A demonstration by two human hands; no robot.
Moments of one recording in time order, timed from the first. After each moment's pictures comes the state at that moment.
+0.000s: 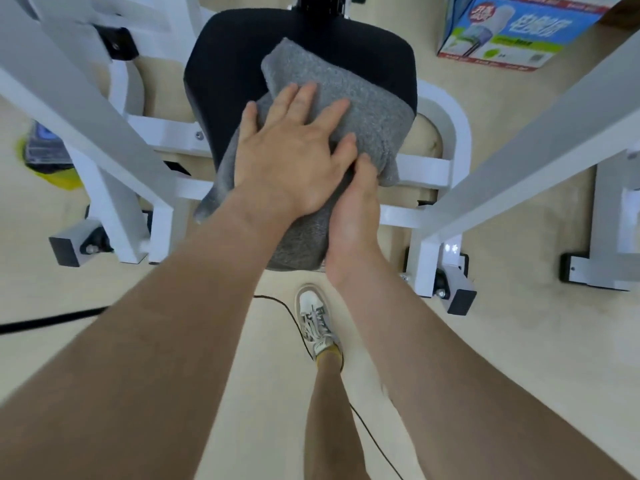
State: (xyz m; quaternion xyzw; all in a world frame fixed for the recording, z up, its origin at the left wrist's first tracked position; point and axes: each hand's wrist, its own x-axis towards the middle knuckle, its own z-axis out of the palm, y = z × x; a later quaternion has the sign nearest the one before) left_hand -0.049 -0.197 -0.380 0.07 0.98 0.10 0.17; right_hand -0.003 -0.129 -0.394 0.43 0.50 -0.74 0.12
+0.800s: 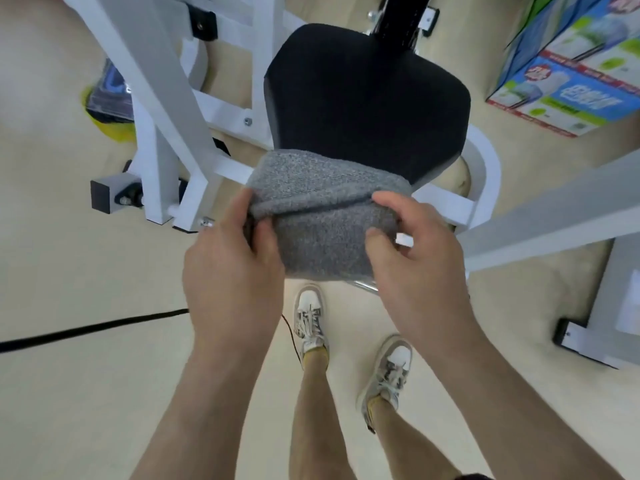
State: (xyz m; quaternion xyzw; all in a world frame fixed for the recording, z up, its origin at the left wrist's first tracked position) left_hand 0.083 -0.225 -0.321 -0.33 0.90 0.27 0.00; right_hand 0.042 -0.084 -0.317 0.07 0.88 -0.43 0.18
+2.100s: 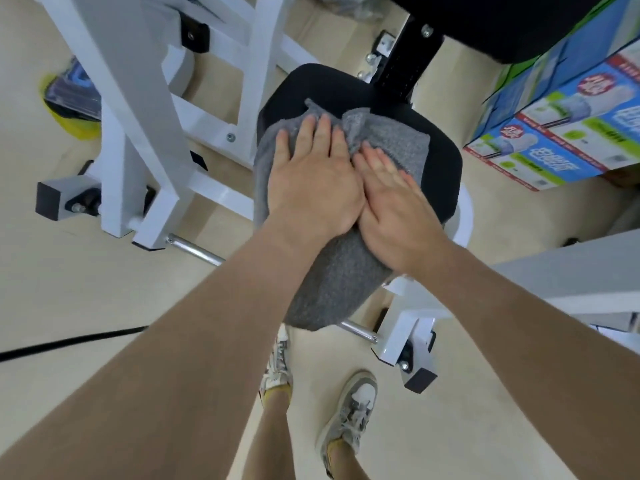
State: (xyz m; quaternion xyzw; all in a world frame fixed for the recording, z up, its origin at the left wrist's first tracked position) left_hand -0.083 -0.219 -0.393 -0.08 0.97 0.15 0.16; right_hand -0.097 -0.090 -0.394 -0.26 0.93 -0.13 0.21
